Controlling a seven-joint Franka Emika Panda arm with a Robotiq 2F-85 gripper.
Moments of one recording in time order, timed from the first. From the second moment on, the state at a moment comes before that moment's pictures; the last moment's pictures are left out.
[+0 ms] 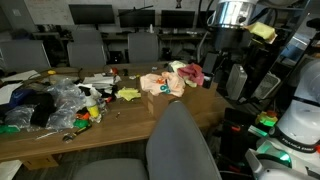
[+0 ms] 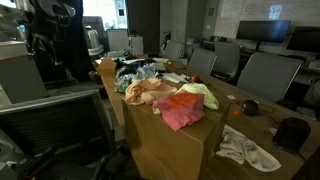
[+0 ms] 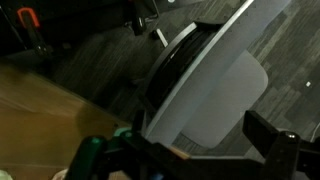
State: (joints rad) arm 0.06 -0.75 0.15 -2.68 0.30 1.96 0.28
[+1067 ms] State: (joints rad) arm -0.15 -0.42 0.15 -2.34 0.04 2.18 0.53
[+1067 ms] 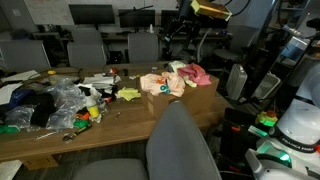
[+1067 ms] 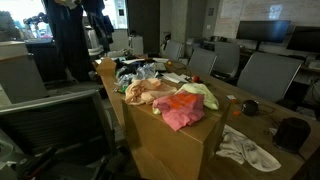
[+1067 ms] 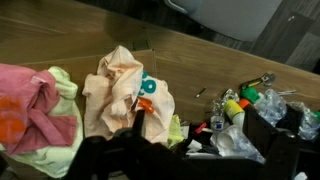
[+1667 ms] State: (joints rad) arm -0.17 -0.19 0.10 -2.19 -0.05 2.18 0.69
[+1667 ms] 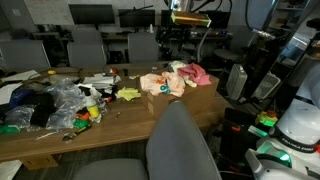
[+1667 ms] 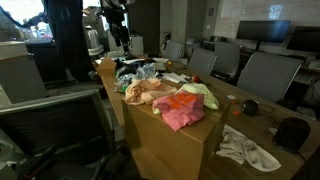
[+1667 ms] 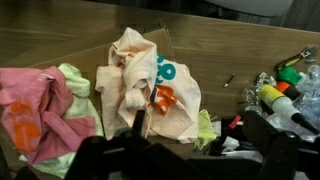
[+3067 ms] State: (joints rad) arm -0.11 0.10 -0.03 -2.18 -0.05 2.21 0.86
